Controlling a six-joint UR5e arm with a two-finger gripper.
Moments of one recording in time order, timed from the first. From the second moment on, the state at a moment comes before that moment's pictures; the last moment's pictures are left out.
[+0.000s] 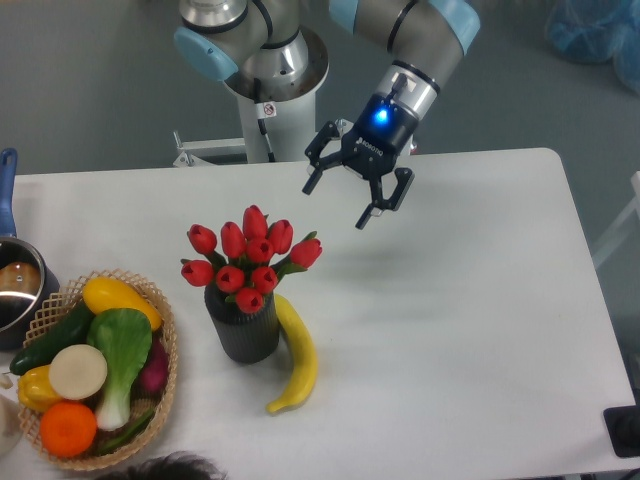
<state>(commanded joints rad) 2.86 -1.58 -2.18 -0.96 0.48 1.62</state>
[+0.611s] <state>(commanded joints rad) 2.77 -1.64 -2.14 -0.97 0.48 1.62</state>
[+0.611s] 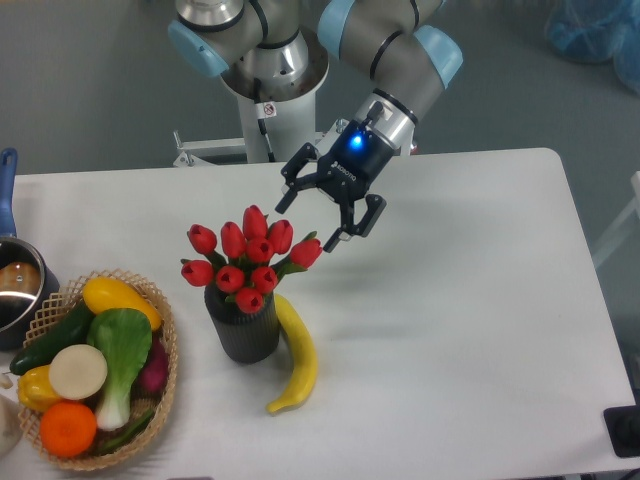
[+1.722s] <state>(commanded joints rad) 2.67 -1.73 -2.04 -0.94 0.48 1.52</state>
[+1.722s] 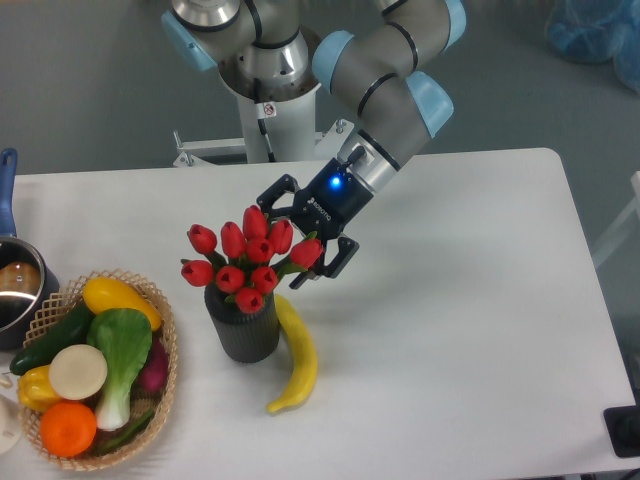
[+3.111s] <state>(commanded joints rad) 2.63 -1.81 -2.04 -0.90 0.37 1.53</state>
